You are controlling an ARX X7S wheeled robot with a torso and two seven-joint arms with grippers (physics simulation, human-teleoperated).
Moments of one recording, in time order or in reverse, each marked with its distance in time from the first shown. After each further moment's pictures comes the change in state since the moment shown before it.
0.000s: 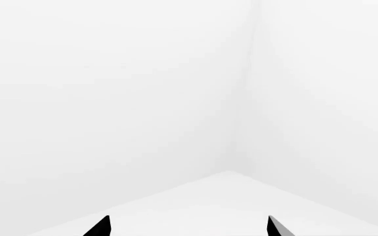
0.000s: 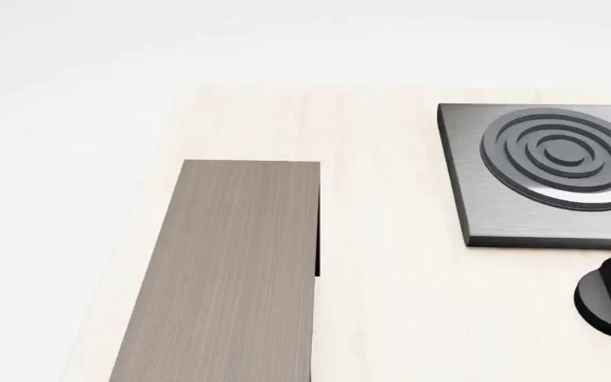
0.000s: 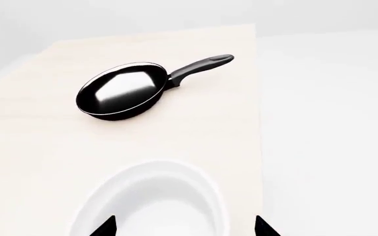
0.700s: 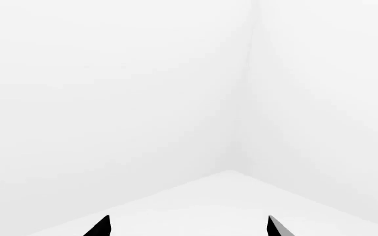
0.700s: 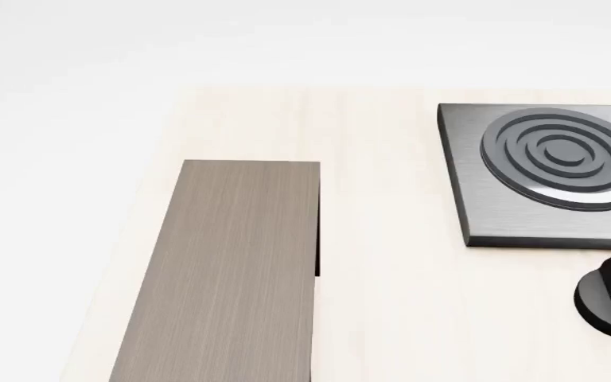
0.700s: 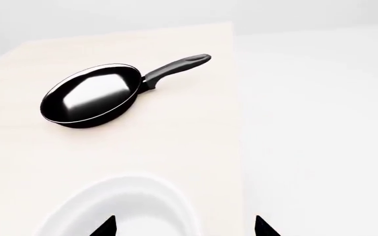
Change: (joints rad) left arm 0.004 -0.006 0.012 -0.008 -0.003 0.009 -0.008; right arm 0.015 0.068 0.035 0.171 -0.012 -0.113 0.008
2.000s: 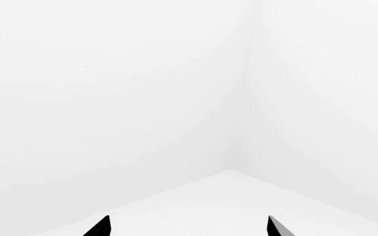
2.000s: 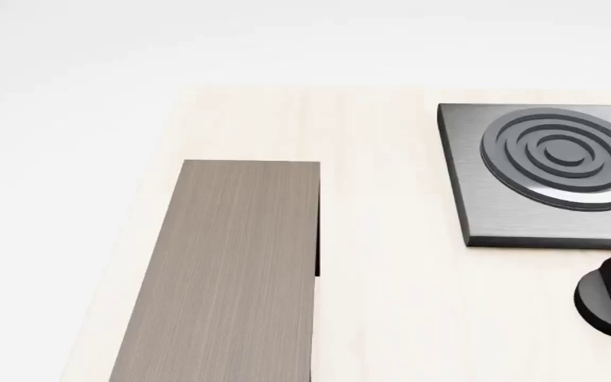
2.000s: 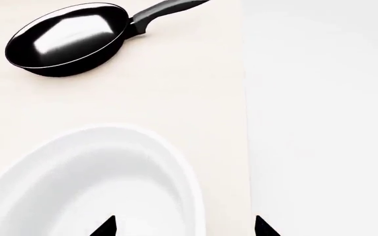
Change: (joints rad) left arm 0.002 -0.014 0.021 -0.014 -0.002 0.015 -0.018; right arm 0.028 0.059 0.046 0.314 0.018 -0.111 -0.030
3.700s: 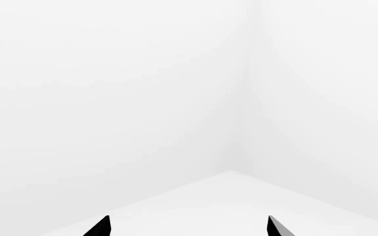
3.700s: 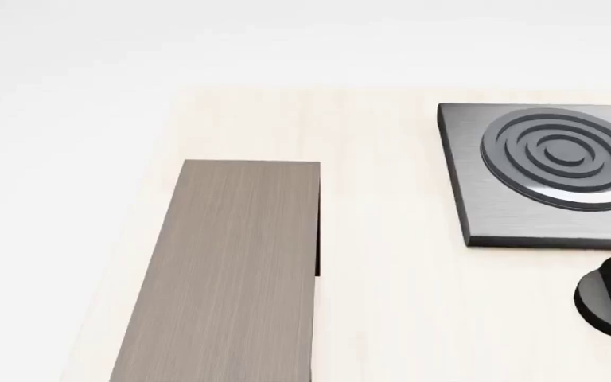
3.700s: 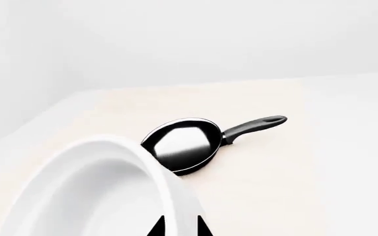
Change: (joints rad) left arm 0.004 -0.016 0.017 -0.002 -0.014 0.007 -0.020; right arm 0.175 -0.018 -0.267 -0.266 -0.019 0.101 -0.025
